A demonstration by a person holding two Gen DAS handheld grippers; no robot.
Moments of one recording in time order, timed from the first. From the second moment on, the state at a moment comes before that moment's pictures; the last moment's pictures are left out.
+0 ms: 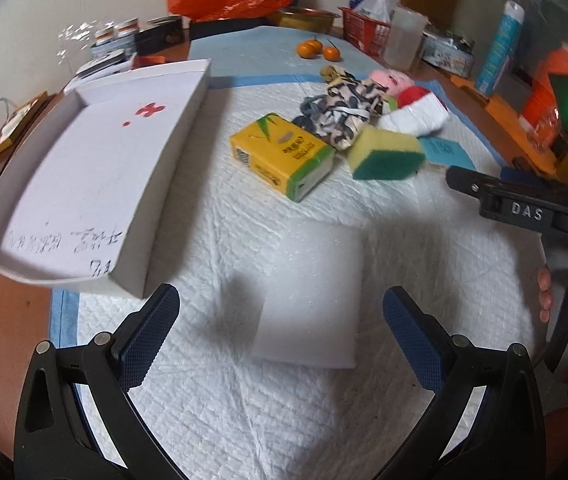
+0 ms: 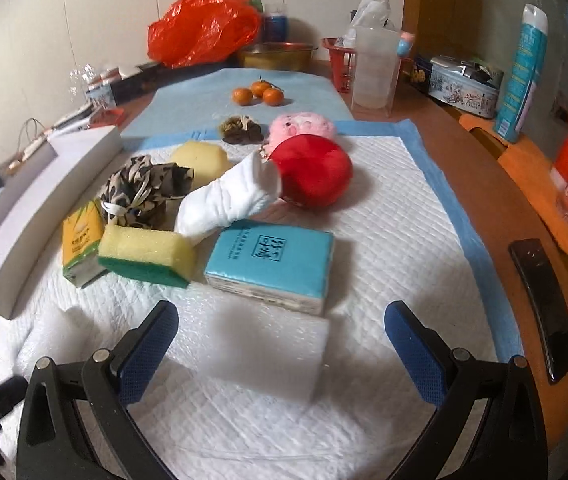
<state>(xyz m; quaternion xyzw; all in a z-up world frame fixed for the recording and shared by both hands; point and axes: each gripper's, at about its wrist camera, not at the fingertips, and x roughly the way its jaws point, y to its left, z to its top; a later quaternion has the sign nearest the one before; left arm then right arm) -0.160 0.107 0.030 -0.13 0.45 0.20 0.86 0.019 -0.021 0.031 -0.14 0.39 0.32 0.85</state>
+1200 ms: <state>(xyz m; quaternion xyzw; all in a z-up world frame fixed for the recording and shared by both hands) -0.154 0.126 0.051 -0.10 0.42 0.20 0.88 0.020 -0.043 0.044 -0.07 0.41 0.34 0.84</state>
